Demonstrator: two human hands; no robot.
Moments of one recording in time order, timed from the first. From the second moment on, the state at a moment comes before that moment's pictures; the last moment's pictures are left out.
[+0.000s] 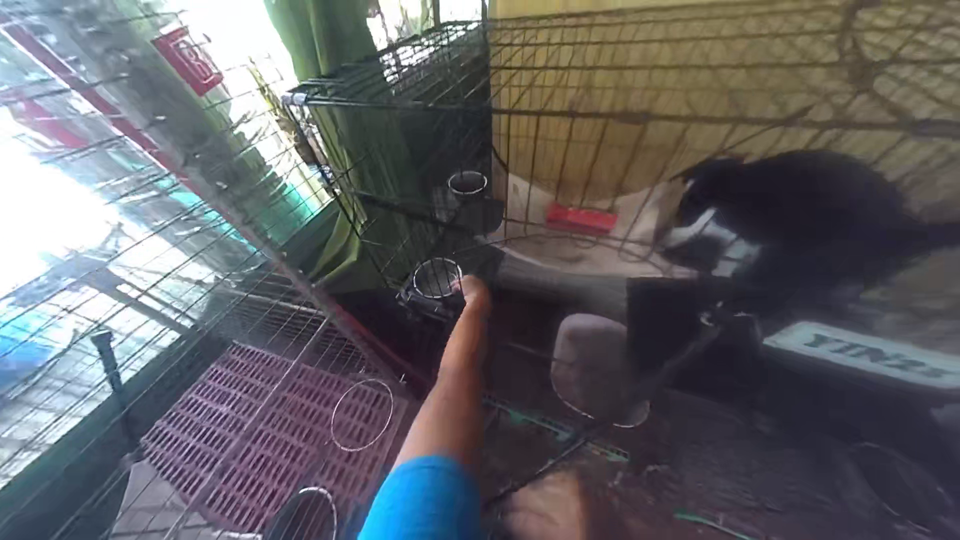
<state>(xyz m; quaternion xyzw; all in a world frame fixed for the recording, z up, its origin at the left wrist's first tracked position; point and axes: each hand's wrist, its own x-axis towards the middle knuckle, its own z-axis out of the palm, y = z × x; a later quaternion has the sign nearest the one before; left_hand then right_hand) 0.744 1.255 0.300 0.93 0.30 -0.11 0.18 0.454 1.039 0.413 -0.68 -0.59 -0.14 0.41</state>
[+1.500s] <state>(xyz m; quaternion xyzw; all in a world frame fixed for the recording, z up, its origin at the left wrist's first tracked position) 0.724 1.246 0.335 0.98 0.12 -0.02 0.17 0.460 1.047 0.390 -0.64 -0.61 -0.09 0.45</state>
